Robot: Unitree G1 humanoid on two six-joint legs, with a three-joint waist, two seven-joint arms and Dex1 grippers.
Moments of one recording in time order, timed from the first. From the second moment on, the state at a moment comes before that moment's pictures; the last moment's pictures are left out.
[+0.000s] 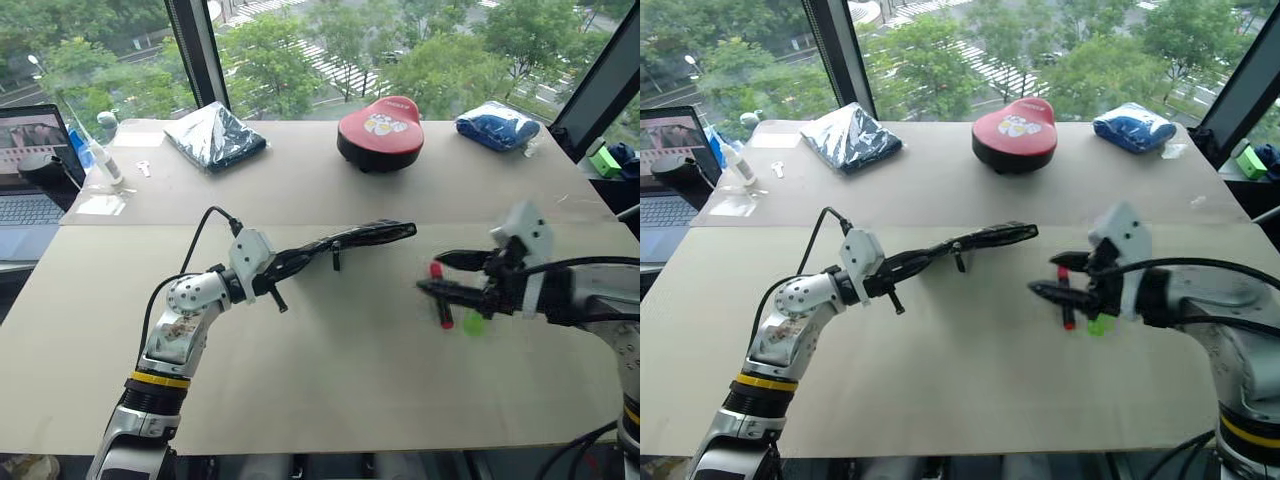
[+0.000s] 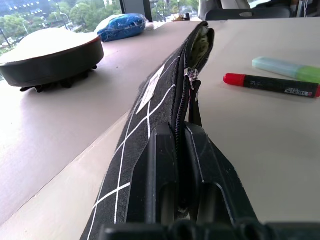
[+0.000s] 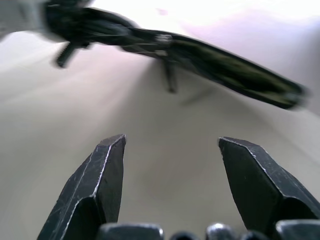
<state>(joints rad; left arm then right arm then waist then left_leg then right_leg) -0.37 0.40 -0.08 -0.01 -0.26 0.11 -0.83 -0.30 -0.77 -0.39 -0.60 0.47 1.23 0.80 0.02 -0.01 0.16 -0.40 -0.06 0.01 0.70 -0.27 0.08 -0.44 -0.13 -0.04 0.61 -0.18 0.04</state>
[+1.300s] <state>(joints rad) -0.42 0.38 -0.10 0.07 -0.25 0.09 -0.87 -0.13 -0.52 -0.31 -0.44 0.27 1.25 0.30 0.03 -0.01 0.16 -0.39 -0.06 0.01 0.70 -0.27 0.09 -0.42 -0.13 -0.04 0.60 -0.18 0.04</state>
